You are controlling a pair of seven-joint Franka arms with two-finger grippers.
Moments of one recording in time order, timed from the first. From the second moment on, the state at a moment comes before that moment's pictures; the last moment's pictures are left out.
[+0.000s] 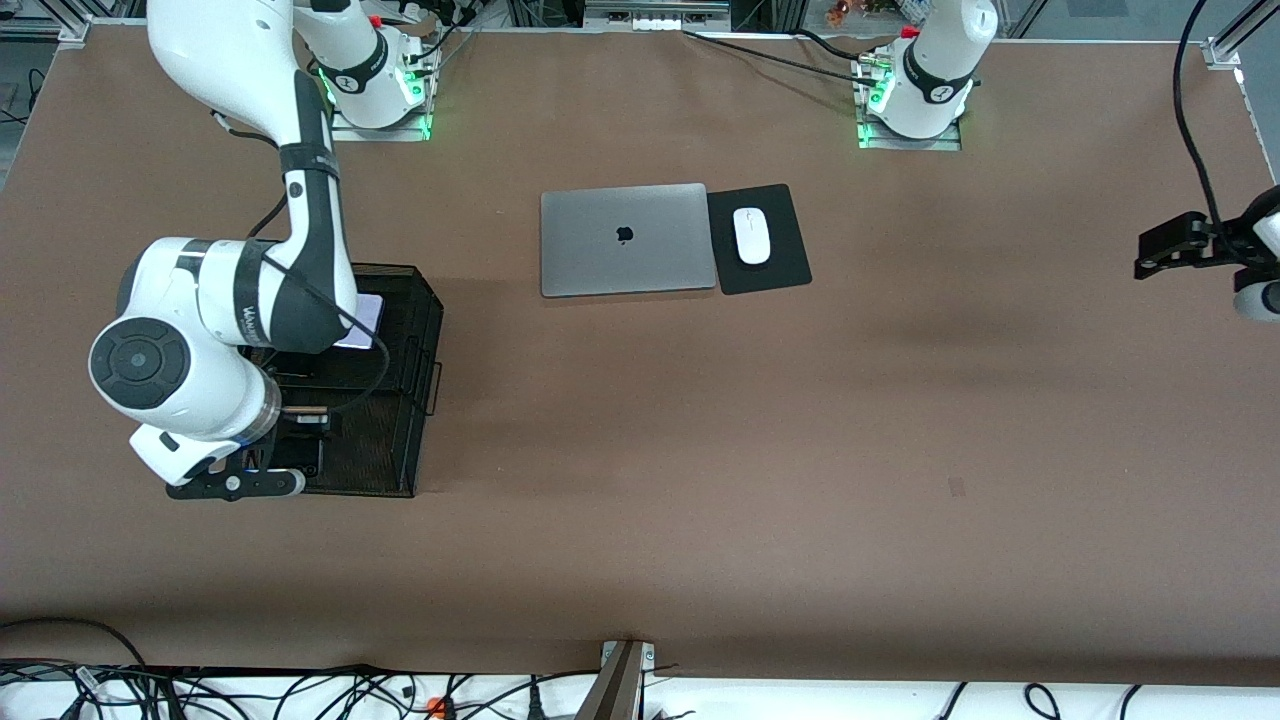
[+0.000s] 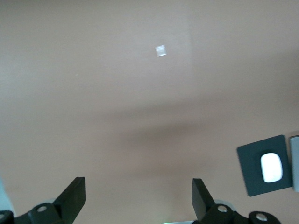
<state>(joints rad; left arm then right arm) -0.02 0.23 0.04 -1.26 0.04 1.37 0.17 0.63 0.72 -0.68 -1.30 0.25 1.82 -0.04</state>
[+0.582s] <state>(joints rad) -0.02 0.23 0.05 -1.28 -0.04 1.46 0.05 0.61 0.71 -0.67 -1.49 0.37 2.09 -0.04</state>
